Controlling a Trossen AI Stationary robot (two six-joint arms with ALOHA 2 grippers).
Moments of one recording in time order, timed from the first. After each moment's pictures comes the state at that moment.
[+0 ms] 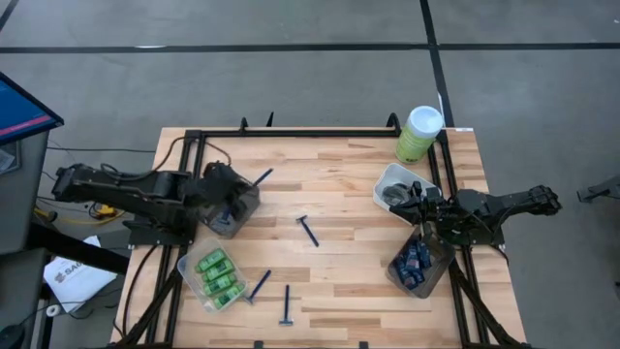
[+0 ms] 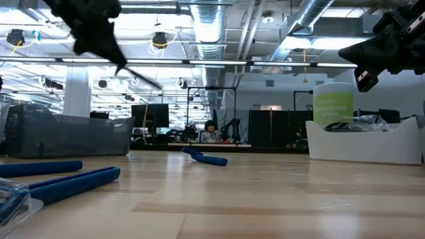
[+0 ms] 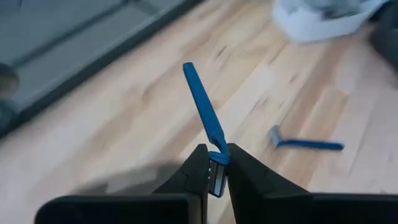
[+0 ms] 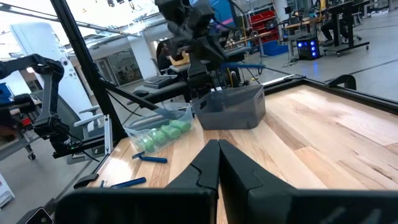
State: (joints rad) left arm -0.08 0.86 0.75 -0.66 -0.56 -0.54; right arm 0.19 0.03 0.01 0.05 0.24 0.29
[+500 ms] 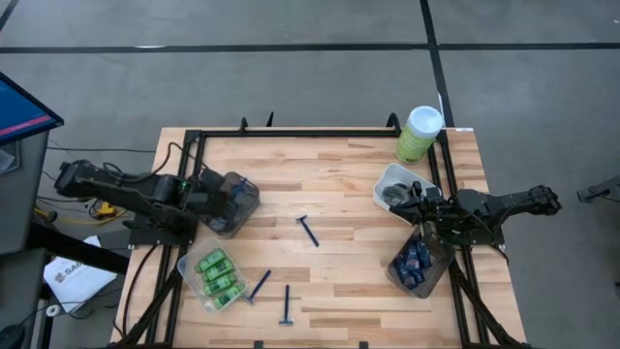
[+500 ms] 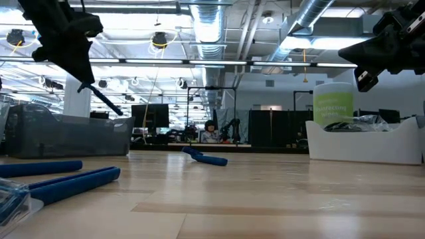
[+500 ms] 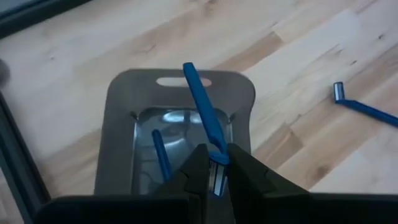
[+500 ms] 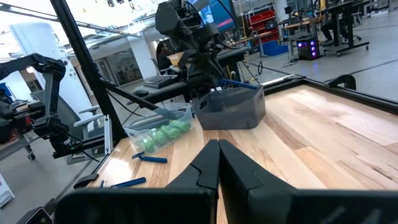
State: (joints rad) left arm -0.17 0.87 0.75 -1.05 -0.58 -1.06; right arm 0.19 0.03 0.01 0.05 0.24 0.29
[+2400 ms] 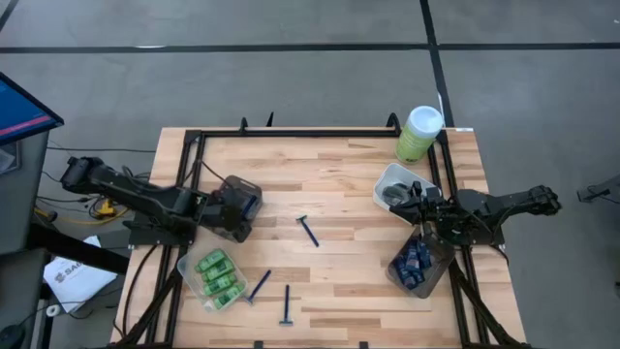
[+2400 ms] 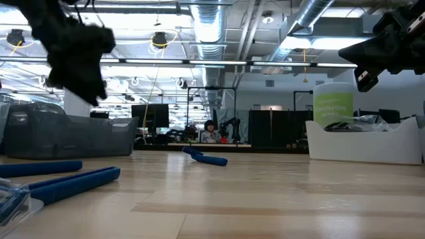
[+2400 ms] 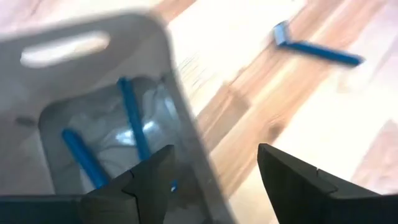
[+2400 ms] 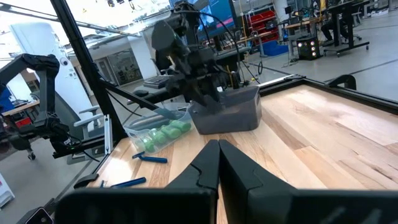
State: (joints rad) left arm -0.23 1.01 0.60 -0.68 -0.41 -0.93; right arm 0.19 0.03 0.01 0.05 0.24 0.29
